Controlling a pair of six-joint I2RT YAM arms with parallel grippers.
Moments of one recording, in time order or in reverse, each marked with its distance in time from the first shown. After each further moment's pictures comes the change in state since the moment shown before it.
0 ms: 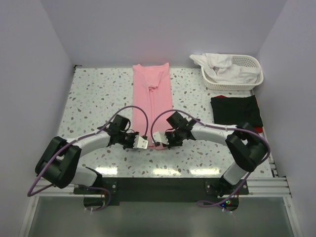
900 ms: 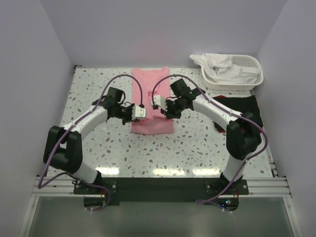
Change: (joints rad) left arm 0.159 0.114 0.422 -0.262 0.103 -0.012; right arm -0.179 0.108 0.493 -0.296 -0.065 0.099
